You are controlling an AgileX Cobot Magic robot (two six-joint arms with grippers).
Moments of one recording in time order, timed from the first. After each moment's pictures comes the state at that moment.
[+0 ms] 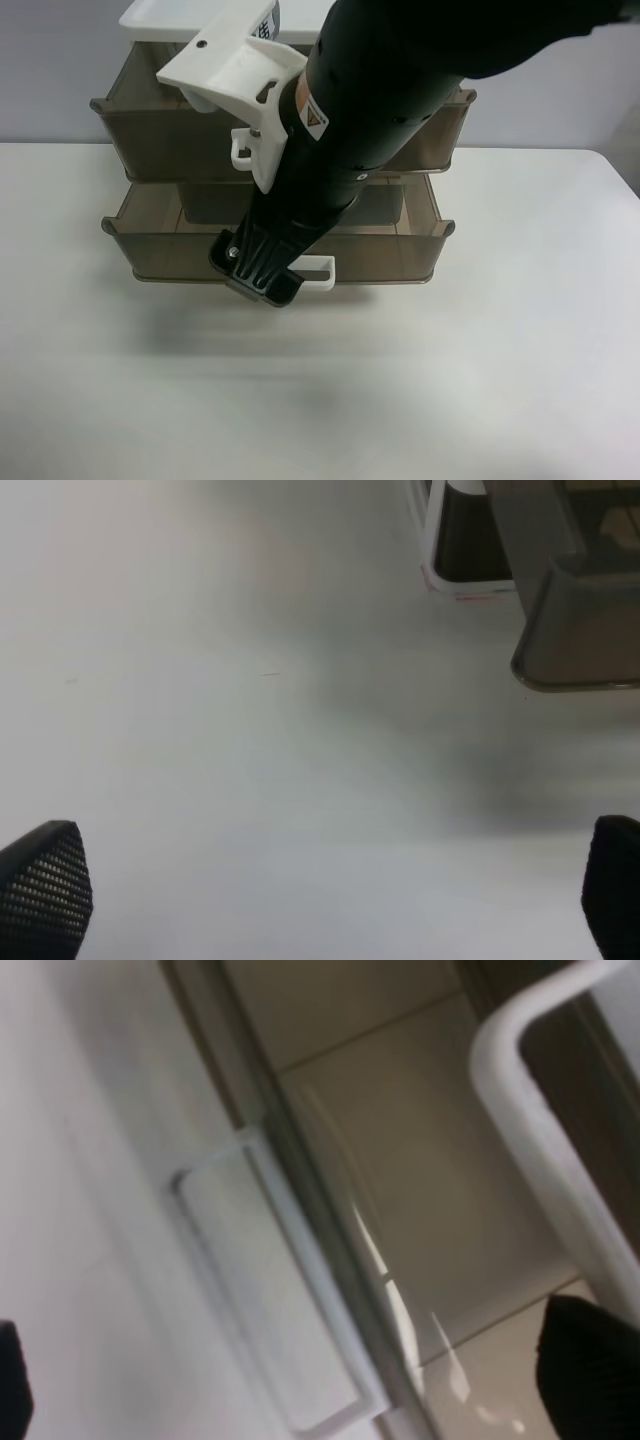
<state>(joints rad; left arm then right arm) 0.05 -0.01 -0.51 -0.08 1.06 0.14 1.06 1.56 -1.25 -0.23 0.85 -0.03</state>
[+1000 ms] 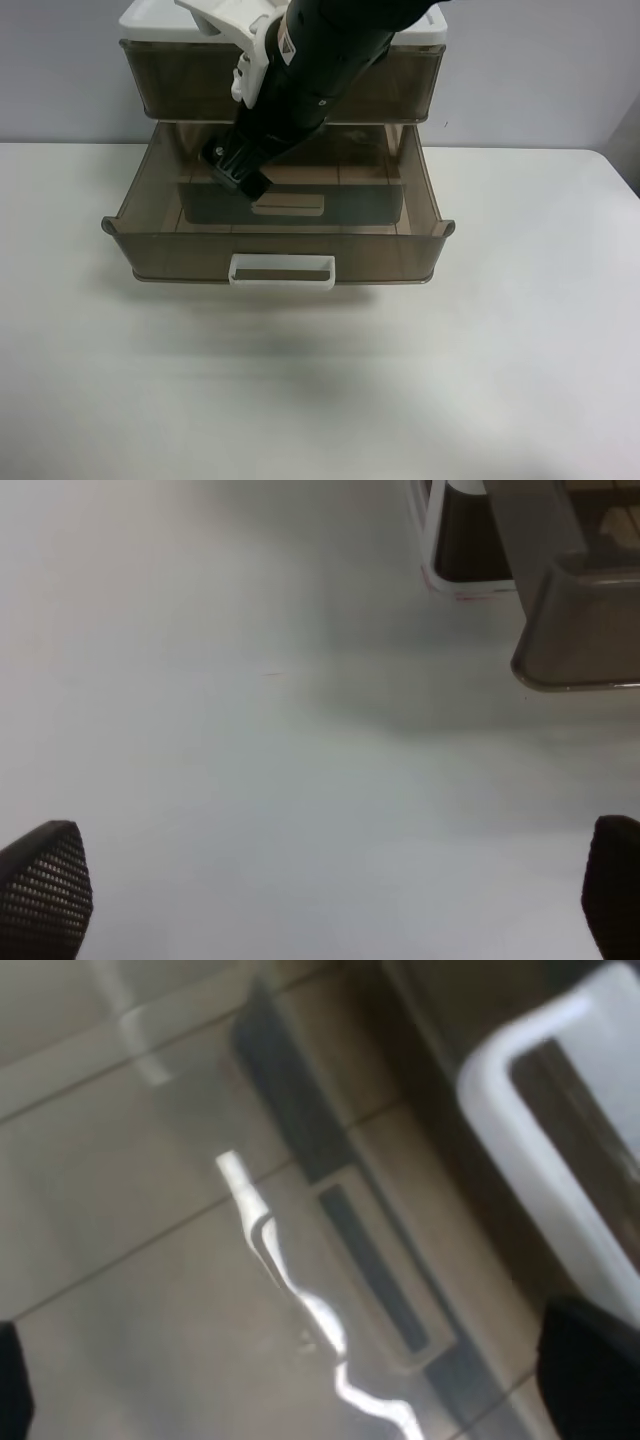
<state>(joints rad) 0.05 -0.01 -0.51 -0.08 1.06 0.14 0.87 1.74 -1.44 -0.25 0.68 -0.09</state>
